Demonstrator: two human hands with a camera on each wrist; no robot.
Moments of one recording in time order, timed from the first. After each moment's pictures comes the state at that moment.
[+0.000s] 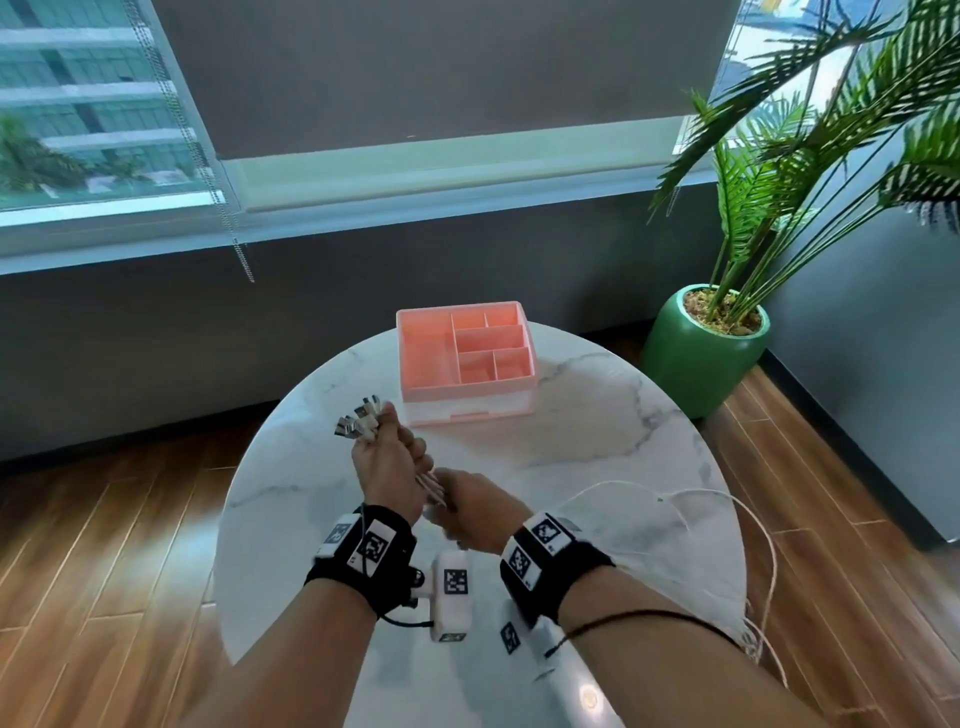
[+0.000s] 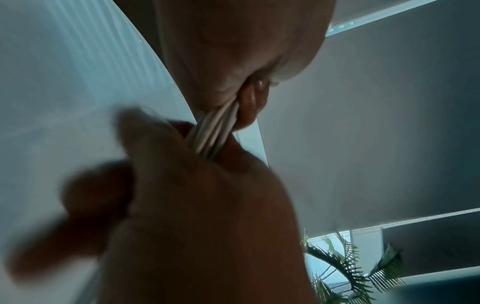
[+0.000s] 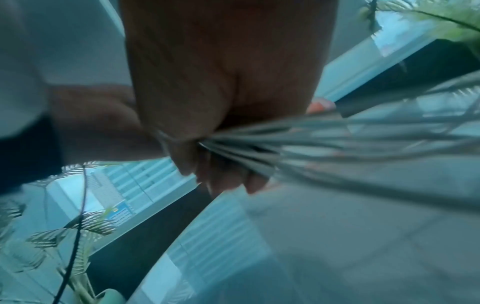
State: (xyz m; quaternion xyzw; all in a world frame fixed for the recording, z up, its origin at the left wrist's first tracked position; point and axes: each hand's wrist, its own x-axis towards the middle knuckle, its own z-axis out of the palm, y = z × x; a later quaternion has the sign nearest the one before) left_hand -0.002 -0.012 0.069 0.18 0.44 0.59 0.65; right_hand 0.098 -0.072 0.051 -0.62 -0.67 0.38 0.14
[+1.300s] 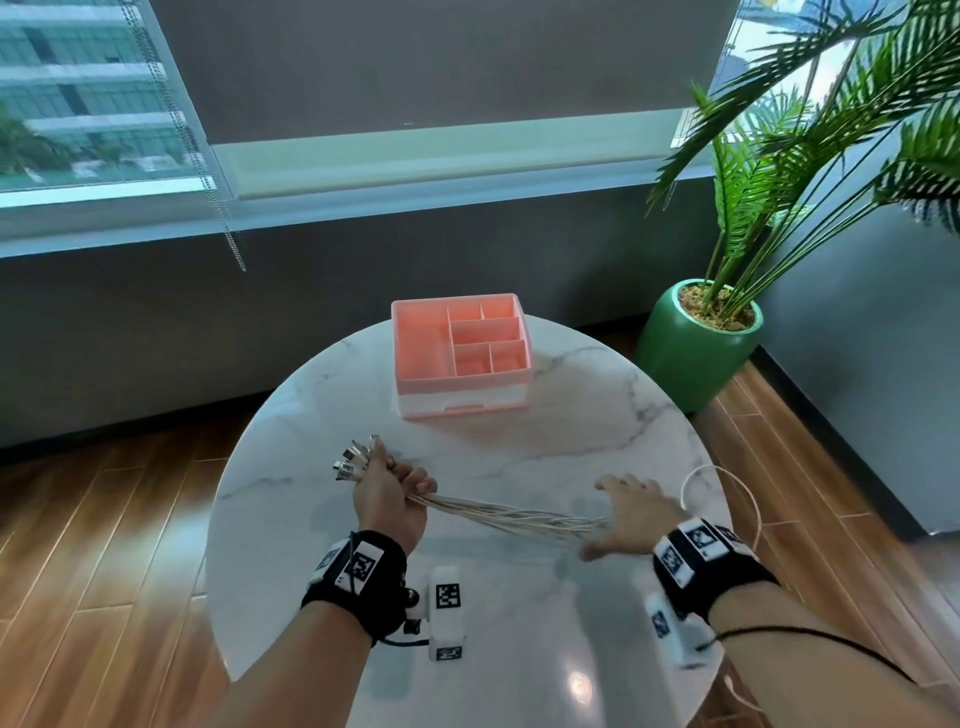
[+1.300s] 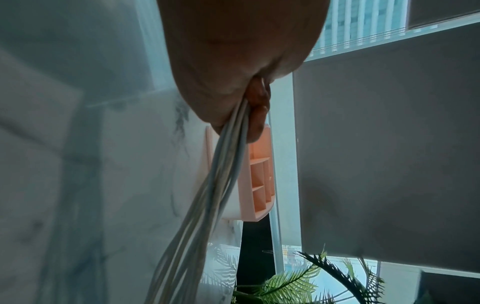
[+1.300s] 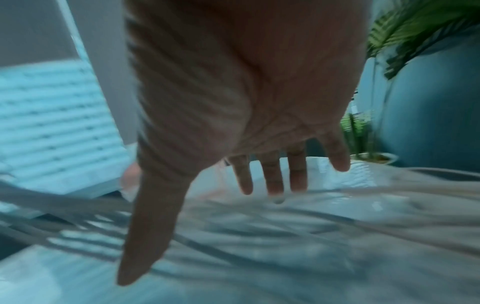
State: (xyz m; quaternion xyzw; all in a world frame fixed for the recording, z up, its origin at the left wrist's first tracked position) left_hand -0.013 -0.027 0.029 0.03 0.42 0.54 0.73; right_hand 0.266 -0.137 0.018 -0.79 -0.55 0.26 -0.11
